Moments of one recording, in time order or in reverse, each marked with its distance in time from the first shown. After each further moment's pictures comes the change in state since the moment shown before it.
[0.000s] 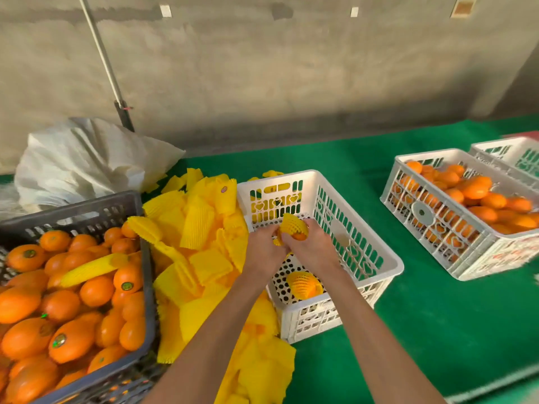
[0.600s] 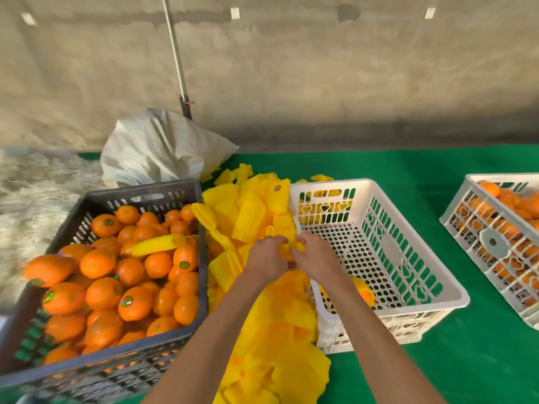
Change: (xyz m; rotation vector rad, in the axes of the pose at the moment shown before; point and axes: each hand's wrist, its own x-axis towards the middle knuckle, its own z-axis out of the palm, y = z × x) left_hand -0.014 -0.055 -0.072 0.361 -0.130 -0.255; right_hand -0.005 -0.048 0.070 -0.239 -0.302 -0.207
